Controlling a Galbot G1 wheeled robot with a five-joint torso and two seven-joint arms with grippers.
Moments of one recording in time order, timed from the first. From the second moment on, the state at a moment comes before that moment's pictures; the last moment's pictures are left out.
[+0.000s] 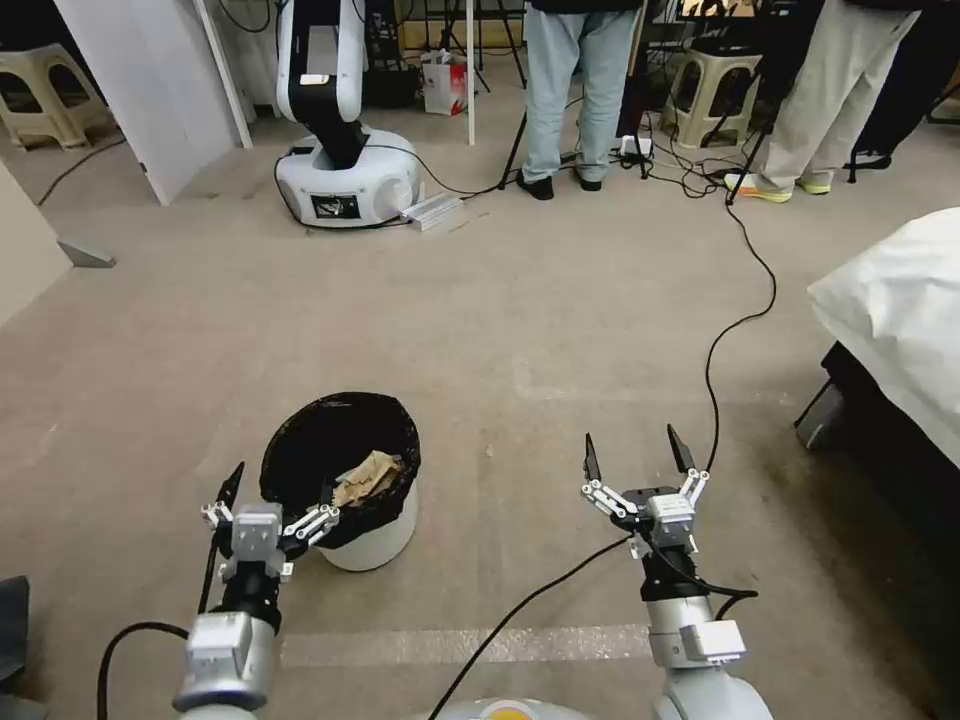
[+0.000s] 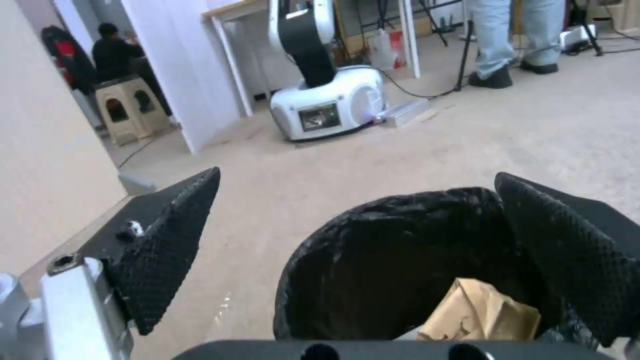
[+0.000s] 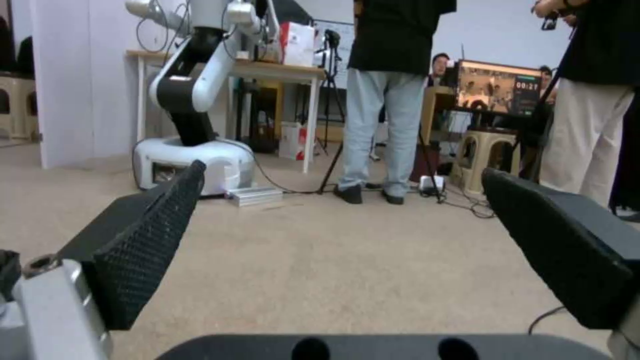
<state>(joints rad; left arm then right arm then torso) 1.90 -1.45 -0.58 -2.23 0.12 -0.14 -0.21 -1.69 1.46 0.38 2.03 -0.14 0.42 0.13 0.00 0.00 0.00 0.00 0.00</state>
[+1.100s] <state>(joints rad) 1.90 -1.45 -0.58 -2.23 0.12 -0.14 -0.23 -1.70 1.47 0.38 2.02 -0.15 0.43 0.13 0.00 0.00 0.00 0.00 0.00</state>
